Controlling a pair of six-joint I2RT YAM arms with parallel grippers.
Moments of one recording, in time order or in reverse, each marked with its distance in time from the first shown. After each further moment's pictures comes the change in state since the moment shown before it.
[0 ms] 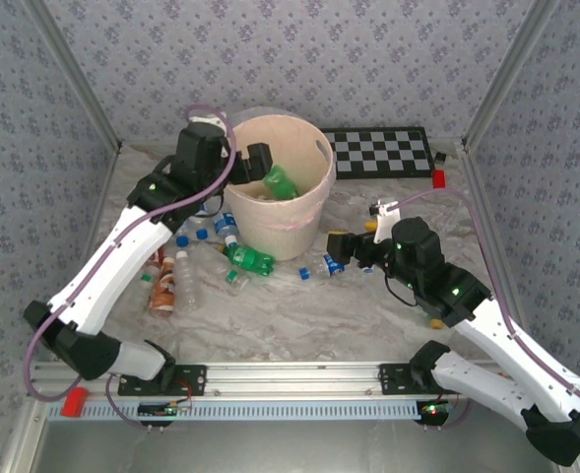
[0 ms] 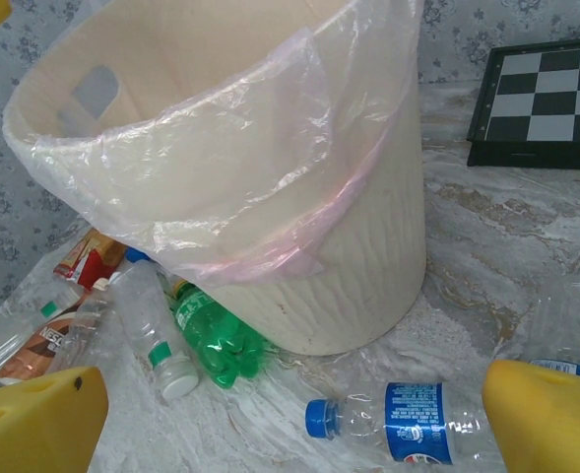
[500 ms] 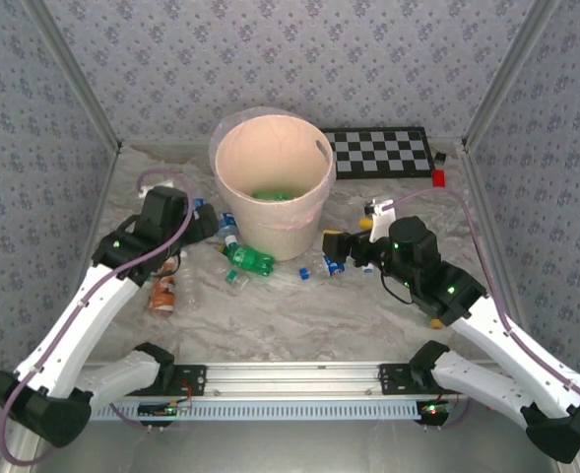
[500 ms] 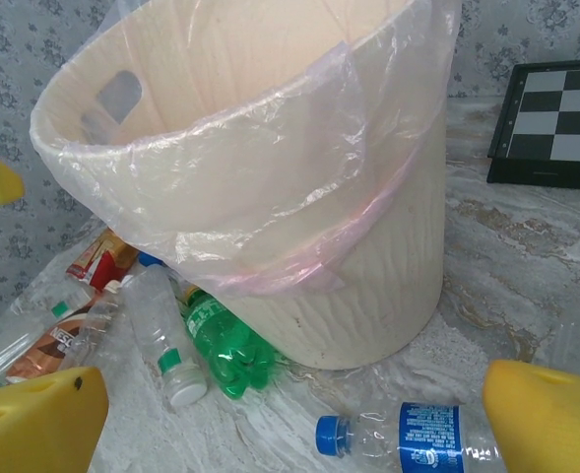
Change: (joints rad) left arm 0.162 -0.383 -0.500 -0.200 -0.113 -0.116; right arm 0.011 0.019 -0.012 0.058 -0.011 -0.026
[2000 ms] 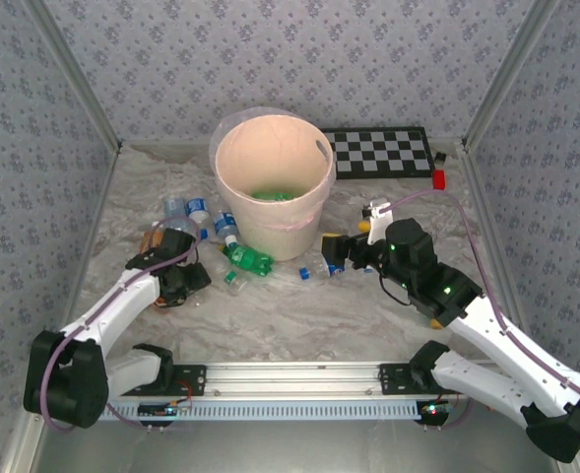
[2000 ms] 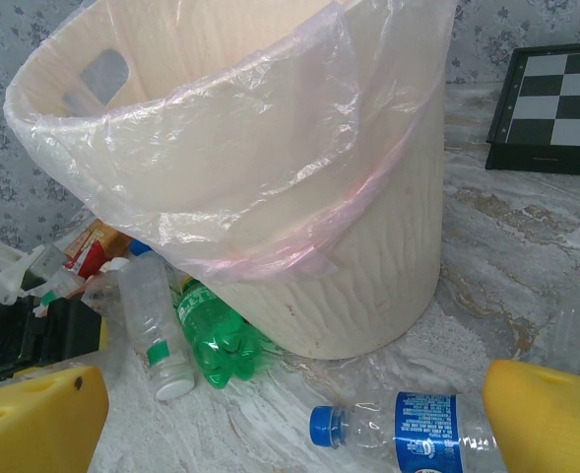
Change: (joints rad) left arm 0.165 0.151 -0.457 0.156 0.272 -0.145; right arm 0.001 0.001 -0.031 0.014 0.002 0.001
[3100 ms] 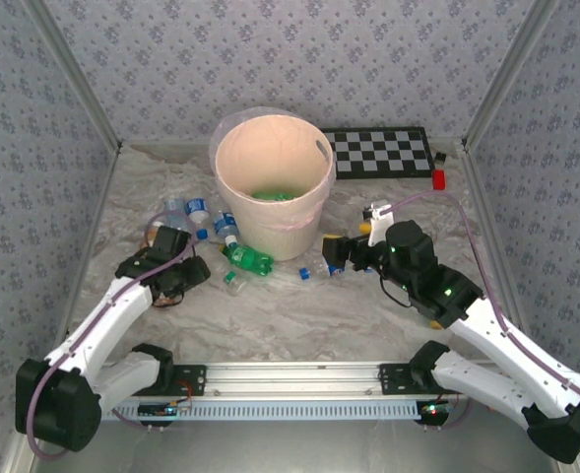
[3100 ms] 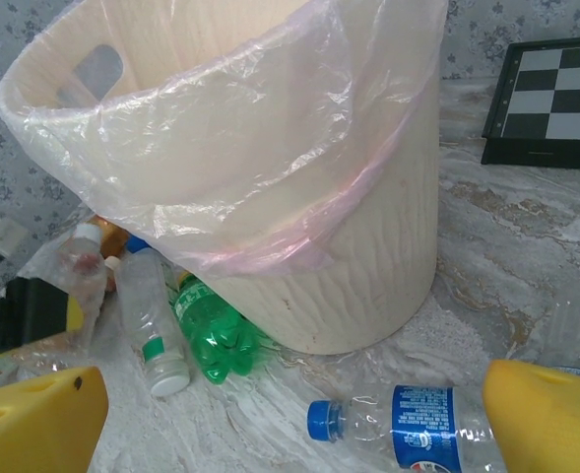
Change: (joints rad) left arm -0.035 -0.146 0.070 -0.058 0.002 0.014; right arm 0.007 -0.011 -0.010 -0.008 0.015 0.008
